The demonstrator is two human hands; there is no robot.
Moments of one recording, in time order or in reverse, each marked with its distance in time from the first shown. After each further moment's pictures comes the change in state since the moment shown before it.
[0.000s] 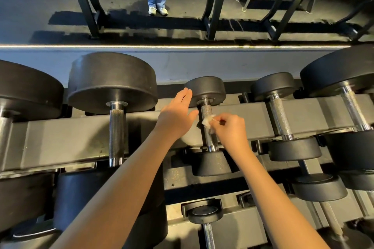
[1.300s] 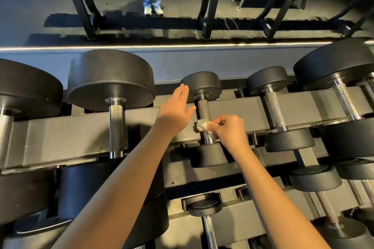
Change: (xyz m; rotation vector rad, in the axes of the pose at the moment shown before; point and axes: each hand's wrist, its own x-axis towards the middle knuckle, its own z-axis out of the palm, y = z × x) left_hand 0.002 0.002 0.002 -0.017 -0.122 -0.061; right_hand -0.023 0.000 -0.010 0.097 -0.094 0.168
